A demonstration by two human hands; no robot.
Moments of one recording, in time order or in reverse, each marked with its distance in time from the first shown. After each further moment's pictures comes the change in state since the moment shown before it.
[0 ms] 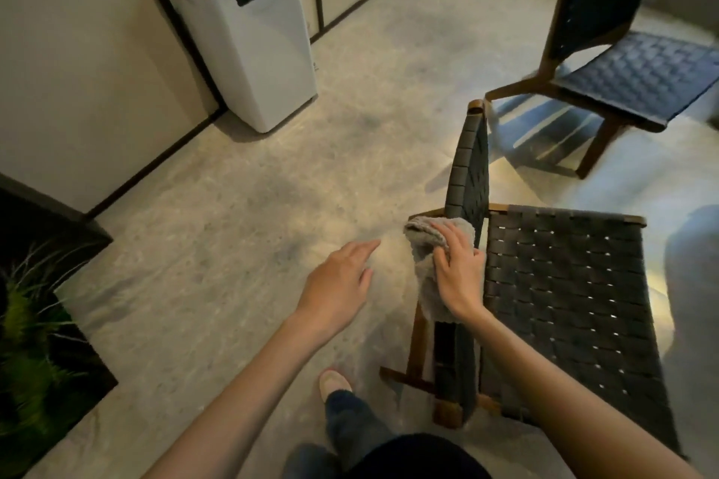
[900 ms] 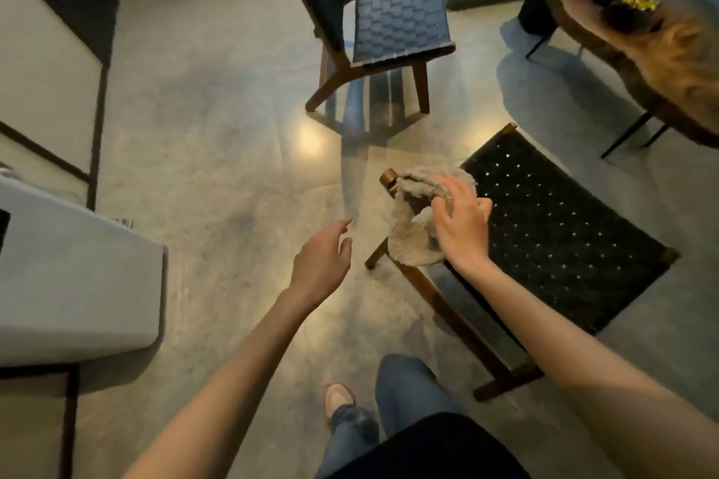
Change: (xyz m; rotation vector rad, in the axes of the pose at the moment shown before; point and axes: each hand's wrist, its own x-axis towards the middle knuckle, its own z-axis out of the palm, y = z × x) left_hand 0.417 -0.024 -0.078 0.044 -0.449 0.517; right_hand 0.250 -0.081 -0.026 0.059 0.733 0.613
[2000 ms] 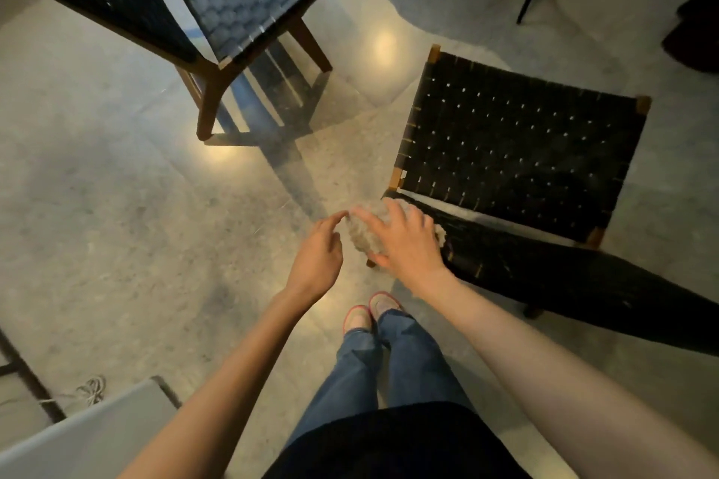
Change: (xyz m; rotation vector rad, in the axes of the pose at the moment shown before) left_hand 0.233 -0.009 0.004 0.066 -0.520 0.239; right_hand 0.108 0.010 0.134 -0.697 -0.201 0.138
